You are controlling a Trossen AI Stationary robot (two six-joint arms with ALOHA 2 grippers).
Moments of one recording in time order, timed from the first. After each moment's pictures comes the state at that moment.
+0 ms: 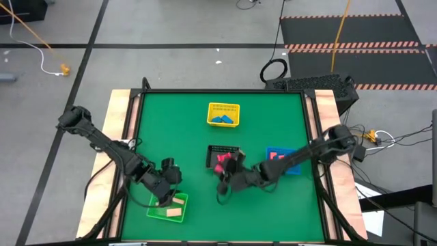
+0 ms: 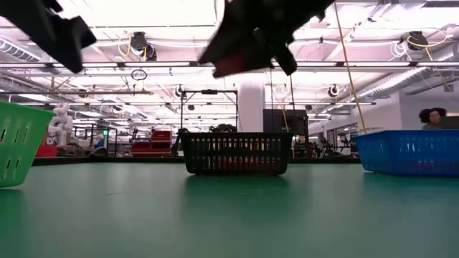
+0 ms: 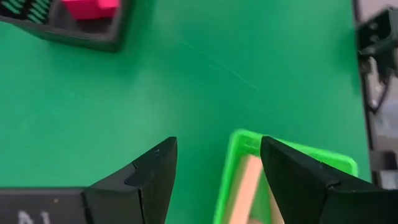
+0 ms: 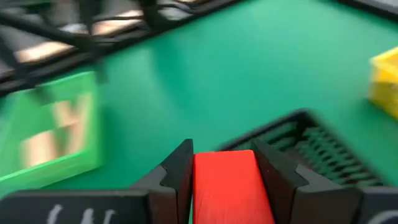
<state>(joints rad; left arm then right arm) -0.61 1.31 0.89 -0.57 -0.24 -0.64 0.38 1.80 1.17 -0.01 0.61 0.66</state>
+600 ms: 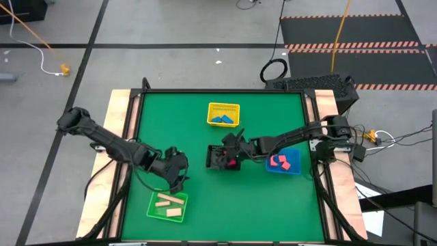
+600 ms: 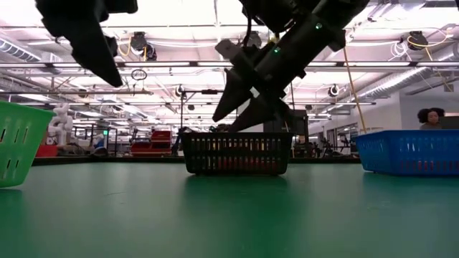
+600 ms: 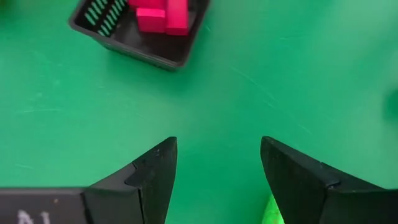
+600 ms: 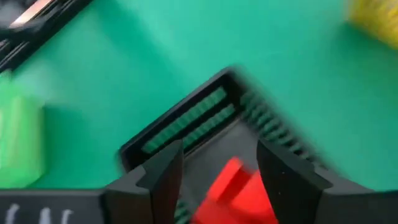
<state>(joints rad) -0.43 1.31 0.89 -0.57 -0.24 -0.64 0.10 1.79 1.04 -0.01 0.28 0.77</state>
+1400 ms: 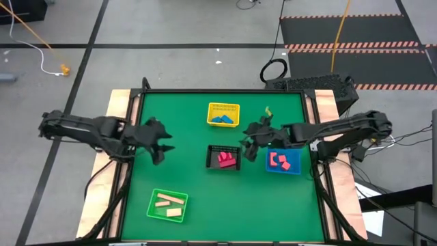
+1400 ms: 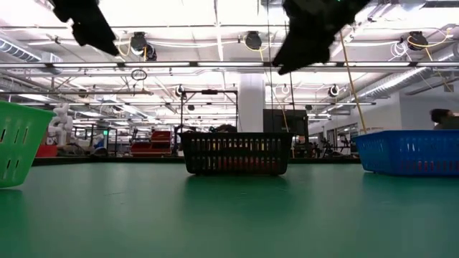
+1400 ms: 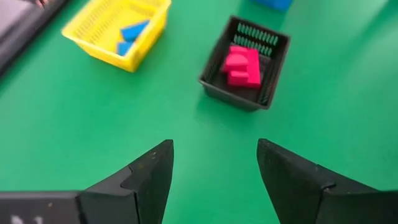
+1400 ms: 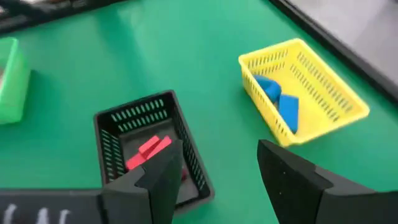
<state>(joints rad) -0.16 0.89 0.89 -0.82 -0.25 -0.41 0.09 1.32 0.96 -0.37 0.37 0.37</state>
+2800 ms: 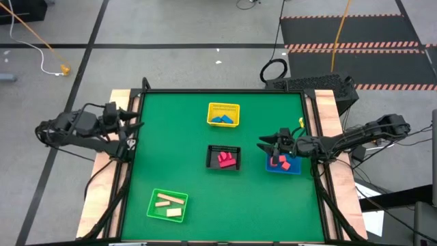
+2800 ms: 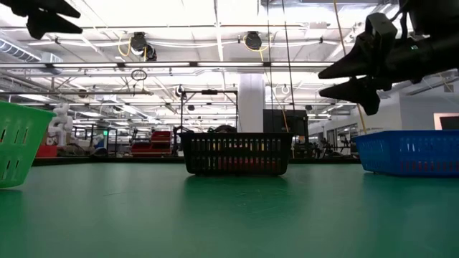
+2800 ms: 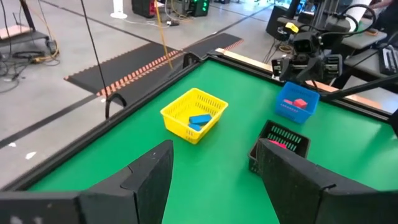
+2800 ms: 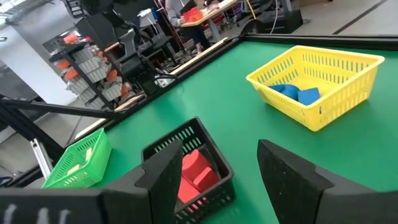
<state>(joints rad) -0.16 0.25 0.82 -0.93 -0.53 -0.36 0.15 0.87 0.12 0.57 0.42 0.59</state>
